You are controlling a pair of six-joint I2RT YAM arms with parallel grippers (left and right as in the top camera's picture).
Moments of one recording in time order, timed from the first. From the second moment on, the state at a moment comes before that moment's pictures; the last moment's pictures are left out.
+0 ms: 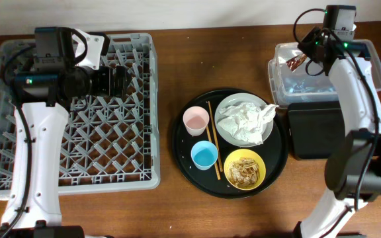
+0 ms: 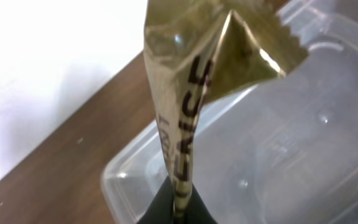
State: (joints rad) left arm 0.02 1.60 1.68 -1.01 0.28 0.14; right arm -0.14 2.00 1.75 -0.58 0.11 0.59
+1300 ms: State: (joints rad) left arm 0.02 1.60 1.68 -1.01 0.28 0.14; right arm 0.24 1.97 1.52 -0.98 0.00 0.37
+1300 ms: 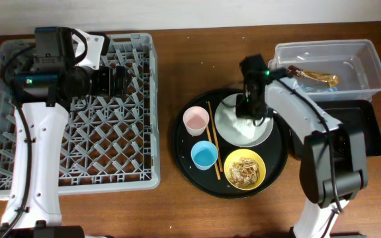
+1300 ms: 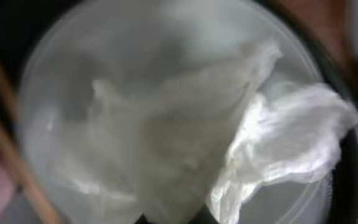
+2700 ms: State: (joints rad) left arm 0.02 1.60 1.68 -1.01 0.34 0.14; right arm 0.32 1.81 1.74 -1.15 -0.29 0.19
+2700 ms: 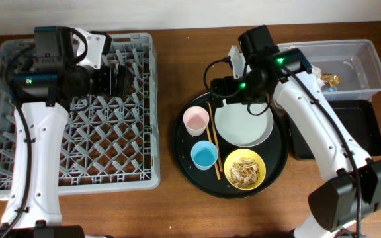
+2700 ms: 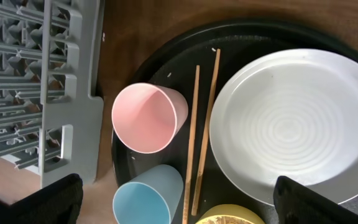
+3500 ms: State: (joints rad) left arm -0.10 1.92 1.74 -0.98 0.40 -0.01; right arm 0.40 2.08 1.74 -1.14 -0.28 0.25
